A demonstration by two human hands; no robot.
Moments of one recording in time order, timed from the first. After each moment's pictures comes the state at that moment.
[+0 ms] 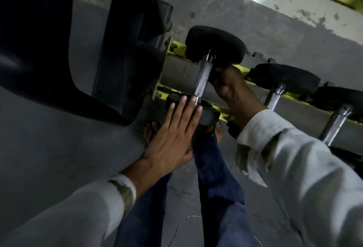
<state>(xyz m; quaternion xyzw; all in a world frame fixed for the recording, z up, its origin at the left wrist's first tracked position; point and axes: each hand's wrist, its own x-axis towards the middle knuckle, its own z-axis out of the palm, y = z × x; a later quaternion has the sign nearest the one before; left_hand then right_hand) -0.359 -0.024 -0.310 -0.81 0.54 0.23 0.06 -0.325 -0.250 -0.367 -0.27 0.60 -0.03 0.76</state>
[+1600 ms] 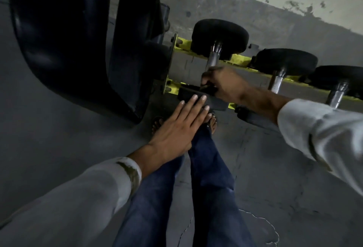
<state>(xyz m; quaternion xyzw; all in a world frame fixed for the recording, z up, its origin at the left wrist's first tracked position) -0.339 0.015 -0.312 -0.75 0.63 0.21 0.05 -0.352 -0.222 -0.331 -0.92 0.10 0.24 0.28</state>
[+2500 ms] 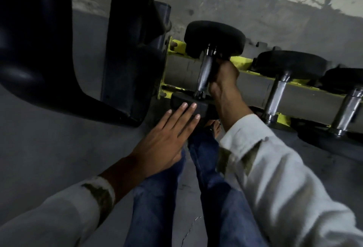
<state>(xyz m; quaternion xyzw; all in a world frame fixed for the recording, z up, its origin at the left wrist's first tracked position) -0.333 0.011 -0.302 -0.73 0.63 0.26 0.08 -0.315 -0.226 -0.395 -0.19 0.63 -0.21 0.73</state>
